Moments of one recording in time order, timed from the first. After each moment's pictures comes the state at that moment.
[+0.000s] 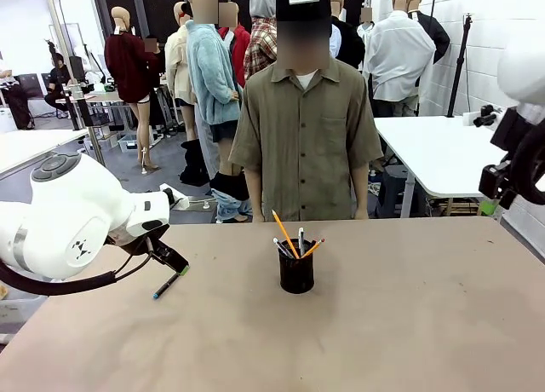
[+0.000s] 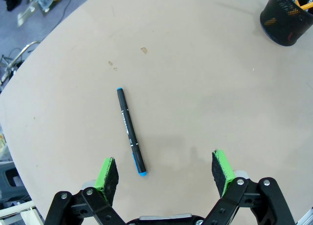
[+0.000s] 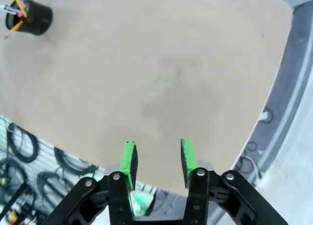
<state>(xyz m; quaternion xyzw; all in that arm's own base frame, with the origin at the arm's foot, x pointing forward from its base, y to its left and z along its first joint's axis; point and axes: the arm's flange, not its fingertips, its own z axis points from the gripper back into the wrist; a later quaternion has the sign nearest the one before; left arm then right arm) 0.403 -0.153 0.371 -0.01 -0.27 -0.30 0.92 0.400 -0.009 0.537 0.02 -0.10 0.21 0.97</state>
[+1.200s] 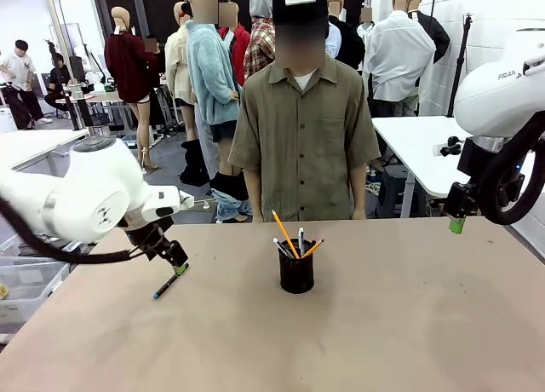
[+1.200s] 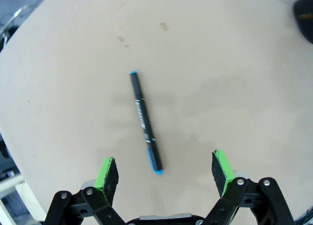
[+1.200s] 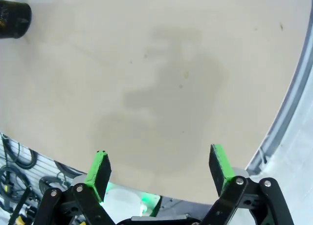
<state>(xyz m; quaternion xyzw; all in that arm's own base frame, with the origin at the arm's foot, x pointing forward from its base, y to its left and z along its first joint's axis) 0.463 -0.148 0.363 0.01 -0.16 -0.26 0.95 0.435 0.015 0.480 0.01 -0.05 0.19 0.98</state>
